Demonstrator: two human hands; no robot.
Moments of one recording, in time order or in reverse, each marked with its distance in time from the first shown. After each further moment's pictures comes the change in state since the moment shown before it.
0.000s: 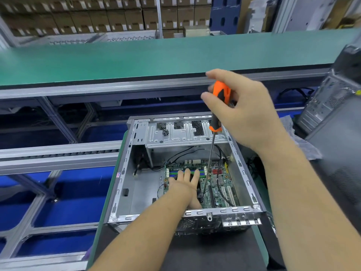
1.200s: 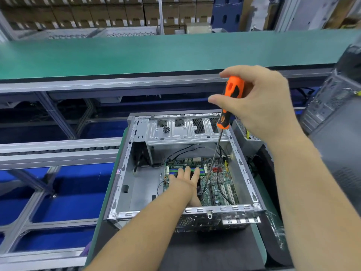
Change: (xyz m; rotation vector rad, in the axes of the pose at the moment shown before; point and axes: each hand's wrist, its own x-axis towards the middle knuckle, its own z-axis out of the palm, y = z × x) left_hand 0.001 0.001 0.000 0.012 0.013 0.002; right_hand 0.008 0.008 -0.013 -0.186 0.077 0.029
